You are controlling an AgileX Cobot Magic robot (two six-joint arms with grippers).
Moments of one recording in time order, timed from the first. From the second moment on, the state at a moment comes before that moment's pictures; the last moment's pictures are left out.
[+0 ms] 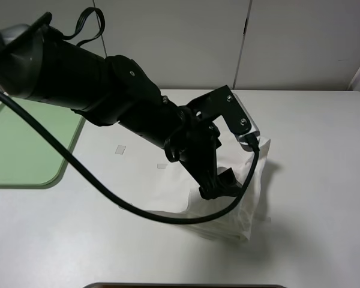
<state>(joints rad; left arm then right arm) -0.86 1.87 -1.08 -0.99 0.24 1.37 0.06 -0.01 -0.50 0.09 1.03 -0.15</state>
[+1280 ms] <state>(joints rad) -0.97 1.95 -1.11 -1.09 0.53 1.45 0.06 -0.01 -0.50 0.09 1.03 -0.15</state>
